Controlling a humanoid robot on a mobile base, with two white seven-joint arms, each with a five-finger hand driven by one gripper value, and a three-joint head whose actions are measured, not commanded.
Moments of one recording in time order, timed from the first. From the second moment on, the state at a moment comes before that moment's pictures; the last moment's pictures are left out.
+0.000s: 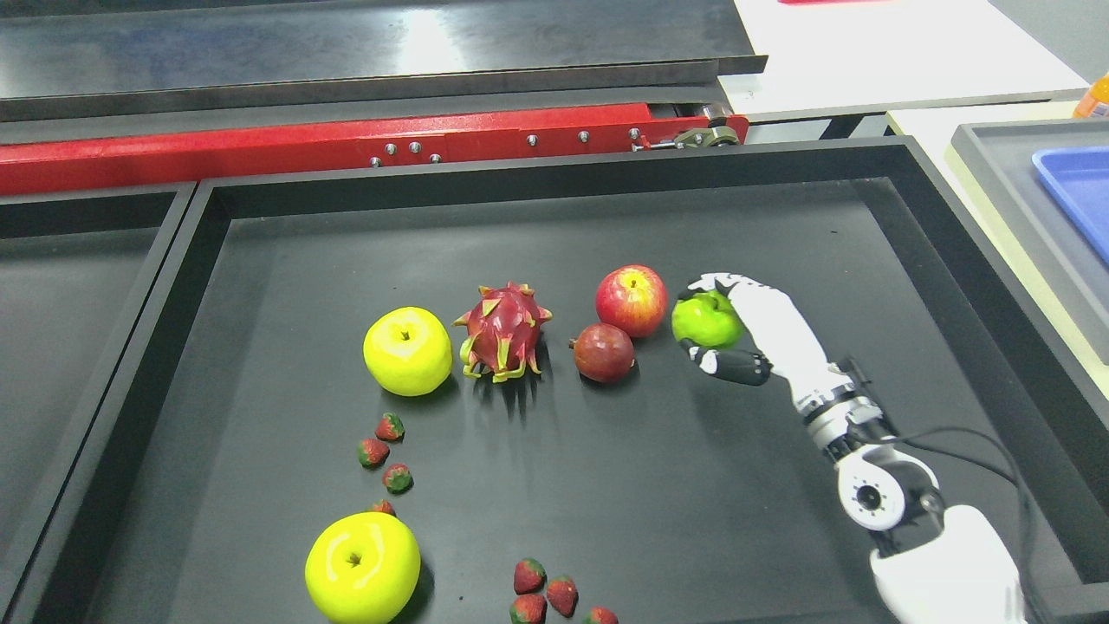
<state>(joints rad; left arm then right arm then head) 0.04 0.00 -0.06 -0.05 0.05 -0.03 -0.14 -0.15 -0.27 0.11 -1.63 0.66 -0.14 0.10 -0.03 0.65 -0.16</state>
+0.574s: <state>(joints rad) 0.04 0.00 -0.06 -0.05 0.05 -0.03 -0.14 -0.18 -0.23 0.20 -1.52 0.58 -0.10 0.18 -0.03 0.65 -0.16</state>
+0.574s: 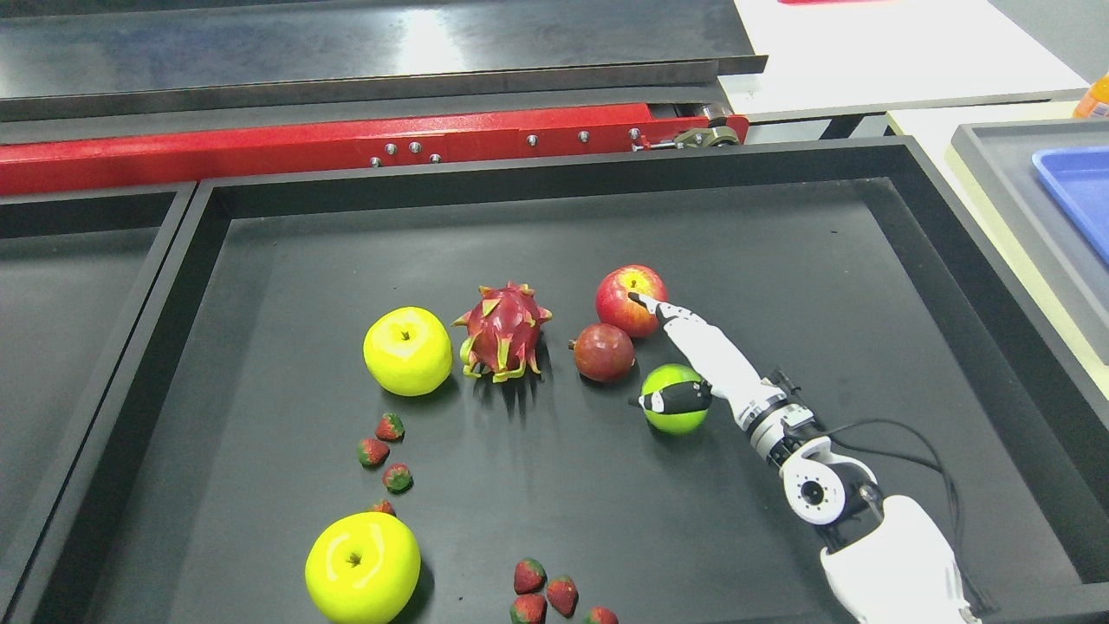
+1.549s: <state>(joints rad) 0.04 0.00 -0.06 -0.05 0.05 -0.03 -0.14 0.07 -0.07 0.01 -1.58 -0.04 -0.36 0.07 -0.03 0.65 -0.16</state>
